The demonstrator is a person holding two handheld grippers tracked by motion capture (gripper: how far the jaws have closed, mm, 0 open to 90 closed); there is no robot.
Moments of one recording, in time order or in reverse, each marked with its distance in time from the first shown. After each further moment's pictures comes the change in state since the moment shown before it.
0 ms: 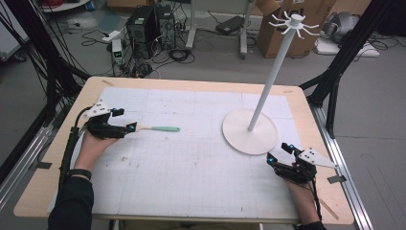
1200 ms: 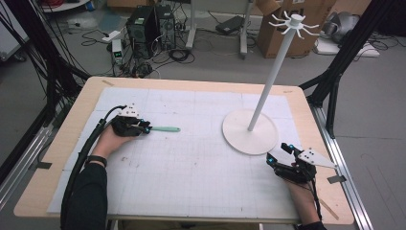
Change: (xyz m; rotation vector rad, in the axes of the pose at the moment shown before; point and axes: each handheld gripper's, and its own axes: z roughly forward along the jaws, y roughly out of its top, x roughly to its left) left arm -0.001 -0.008 0.062 0.236 -0.155 0.187; right arm 0.001 0.000 0.000 0.001 0.005 -0.006
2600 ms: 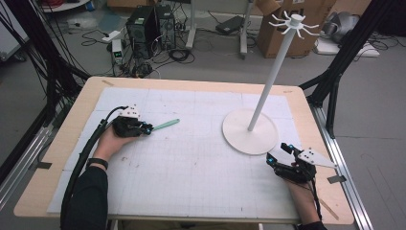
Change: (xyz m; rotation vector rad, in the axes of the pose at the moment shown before) left arm -0.006 0.006 -0.003 -0.031 -0.048 -0.064; right arm 0.000 0.000 0.000 0.004 0.004 0.002
